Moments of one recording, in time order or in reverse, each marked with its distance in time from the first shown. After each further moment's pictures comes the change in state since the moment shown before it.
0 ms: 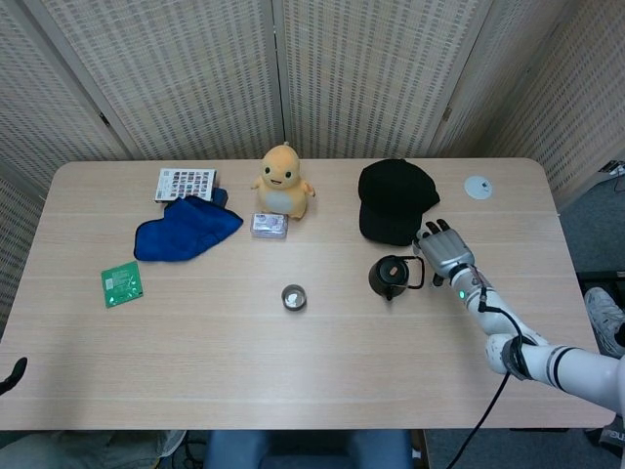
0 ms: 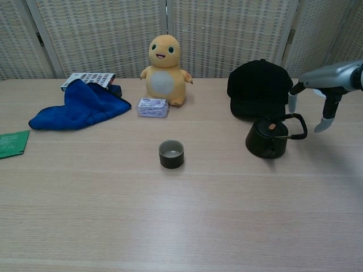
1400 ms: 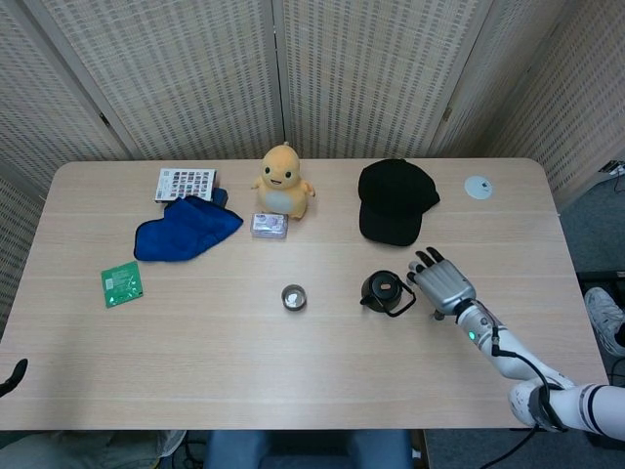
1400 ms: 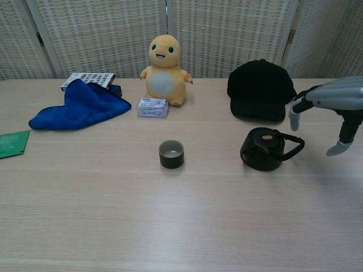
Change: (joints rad) left arm 0.006 0.001 0.007 -0.005 0.015 0.008 -0.008; right arm -0.126 0.097 -0.070 -0.258 -0.300 0.190 0.037
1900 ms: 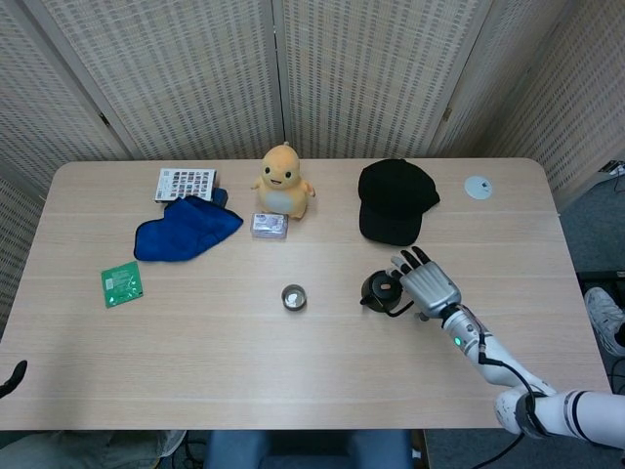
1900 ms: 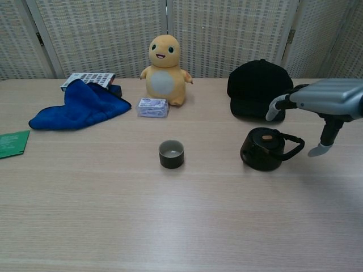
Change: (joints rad) left arm 0.009 0.007 0.004 0.000 -0.004 0.002 -0.020; right arm -0.024 -0.088 0.041 0.011 -0.011 0.052 -0.077
